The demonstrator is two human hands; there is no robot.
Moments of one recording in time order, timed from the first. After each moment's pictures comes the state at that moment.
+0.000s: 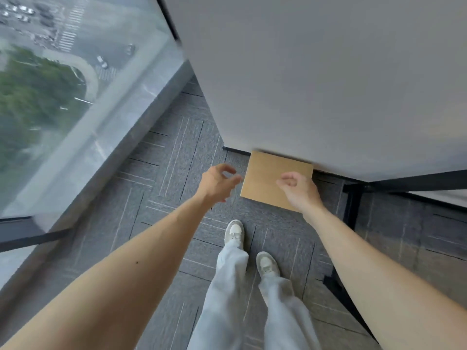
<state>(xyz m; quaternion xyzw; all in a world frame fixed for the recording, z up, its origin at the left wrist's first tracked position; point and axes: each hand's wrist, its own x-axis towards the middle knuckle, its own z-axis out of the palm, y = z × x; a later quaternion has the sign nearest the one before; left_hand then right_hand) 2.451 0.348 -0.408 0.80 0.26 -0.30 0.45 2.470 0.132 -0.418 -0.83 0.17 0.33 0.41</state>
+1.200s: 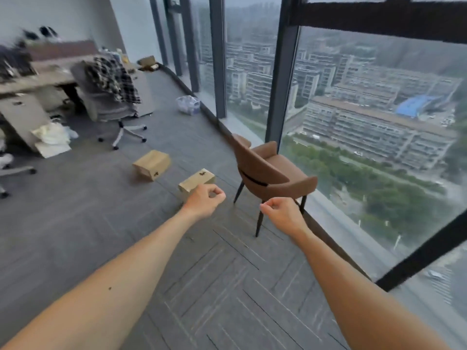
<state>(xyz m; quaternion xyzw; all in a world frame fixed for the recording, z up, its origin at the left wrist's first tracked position) 1.391 0.476 -0.009 0.41 0.81 0.37 0.22 1.584 0.594 -0.021 -0.42 -0.78 0.43 0.16</state>
